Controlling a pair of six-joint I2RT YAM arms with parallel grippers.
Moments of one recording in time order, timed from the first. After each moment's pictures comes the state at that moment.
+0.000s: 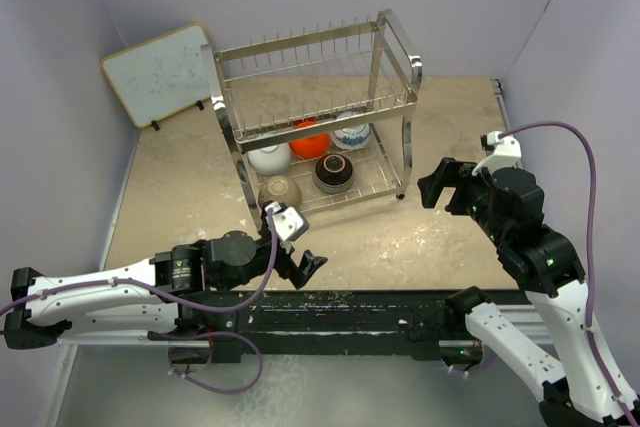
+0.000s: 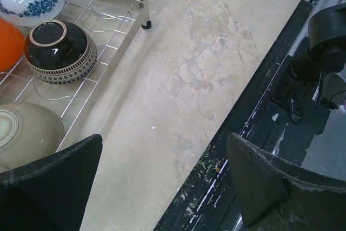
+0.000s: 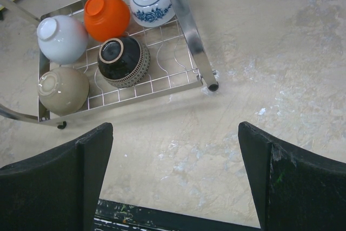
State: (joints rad) left arm -1.34 0.76 0.71 -0.23 -0.37 -0.18; right arm 0.40 0.67 1.07 -0.81 0.19 0.37
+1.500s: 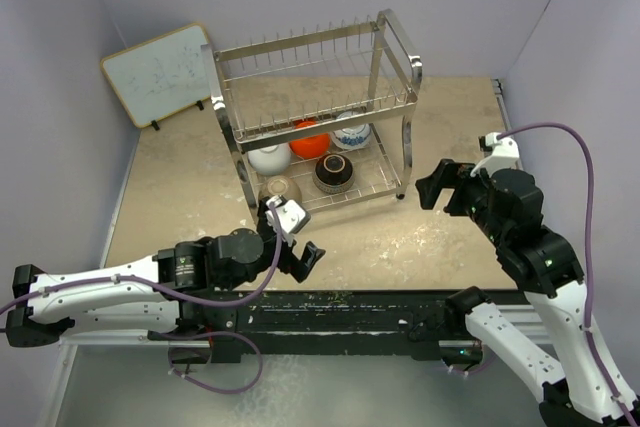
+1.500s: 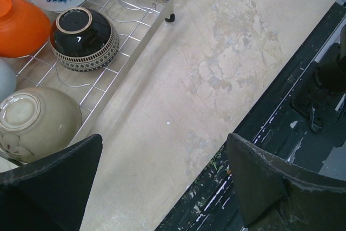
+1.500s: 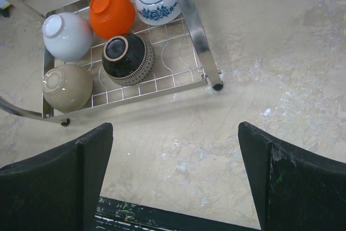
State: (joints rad) left arm -1.34 0.81 0.74 -0.30 -0.47 -0.22; right arm 0.40 0.67 1.05 -0.80 0.16 0.37
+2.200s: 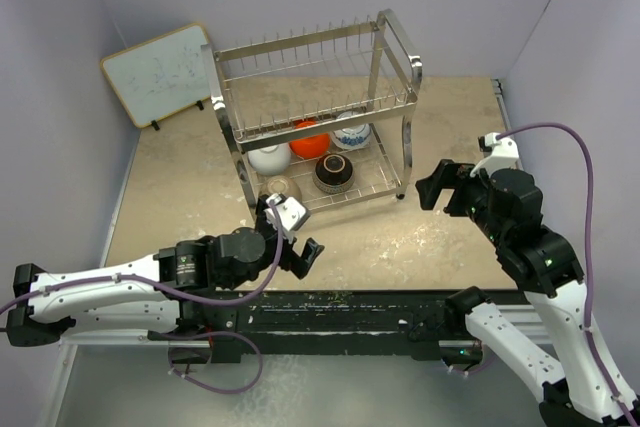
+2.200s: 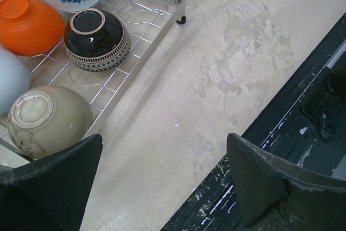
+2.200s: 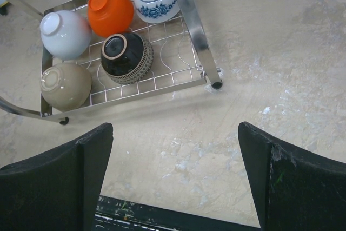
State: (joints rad) left arm -1.34 0.82 0.77 -0.31 -0.52 -0.22; right arm 0.40 0.67 1.06 -0.81 0.17 0.37
